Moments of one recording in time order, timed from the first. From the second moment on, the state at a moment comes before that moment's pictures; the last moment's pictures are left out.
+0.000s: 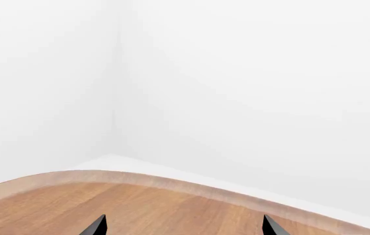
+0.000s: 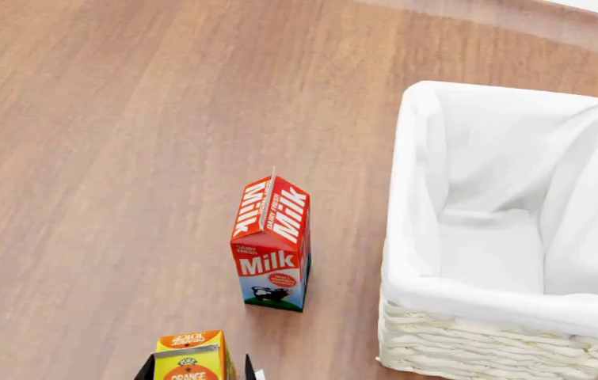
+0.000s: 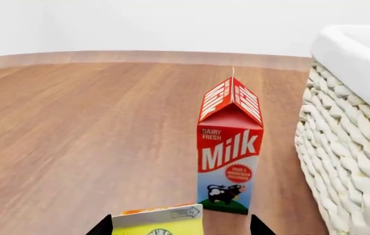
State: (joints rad) left arm 0.13 -0.54 -0.15 1.02 -0.60 -0.33 -0.65; right arm 0.31 0.04 -0.98 -0.04 0.28 0.14 0.95
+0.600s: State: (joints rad) left arm 0.14 -0.56 -0.13 1.01 -0.60 -0.31 -0.67; right arm 0.35 0.08 -1.03 0.01 0.41 0.08 0.87
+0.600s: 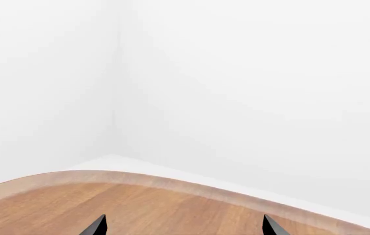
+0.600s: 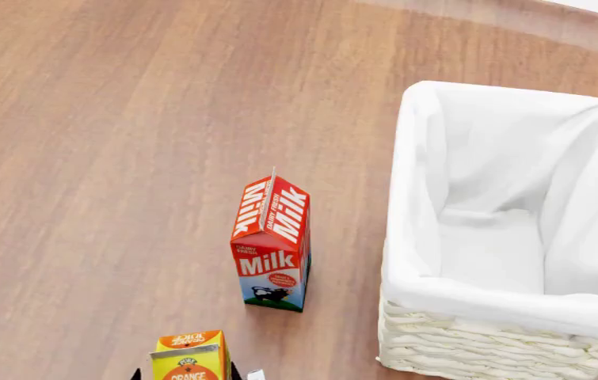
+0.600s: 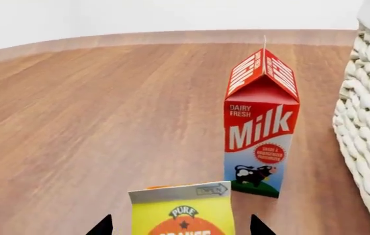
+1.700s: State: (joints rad) left arm 0.13 -0.59 -0.10 1.00 -0.61 -0.29 -0.70; right arm 0.42 0.10 -1.04 0.13 0.53 0.10 0.80
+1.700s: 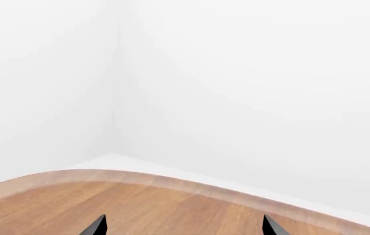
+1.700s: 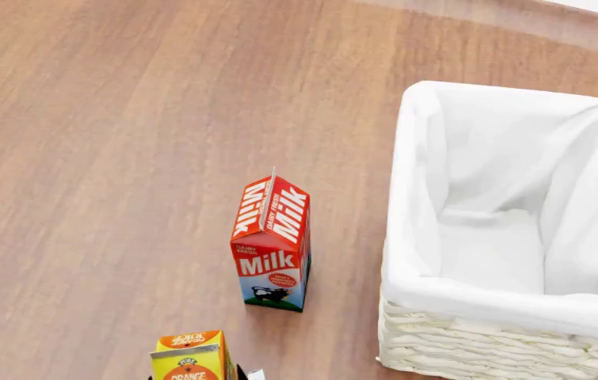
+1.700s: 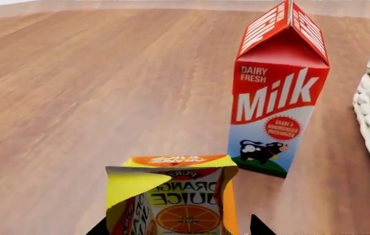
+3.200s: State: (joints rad) left arm 0.15 -0.64 -0.10 1.02 -0.64 -0.26 -0.75; right arm 0.68 0.22 -0.99 -0.74 0.82 0.52 1.10
